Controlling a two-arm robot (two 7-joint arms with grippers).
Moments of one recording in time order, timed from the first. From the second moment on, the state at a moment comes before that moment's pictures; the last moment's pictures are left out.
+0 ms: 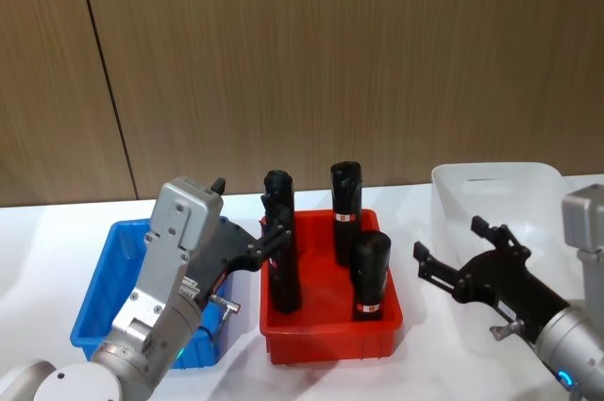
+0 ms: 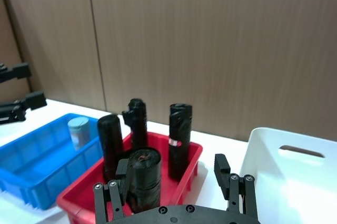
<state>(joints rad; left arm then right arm) -0.24 0.38 0.45 -1.63 -0.20 0.01 -0.01 0.02 0.34 -0.22 -1.73 0.32 0.11 0.19</state>
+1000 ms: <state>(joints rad) -0.24 0.38 0.45 -1.63 -0.20 0.01 -0.01 0.18 0.27 -0.26 -1.46 0.26 0.14 0.41</state>
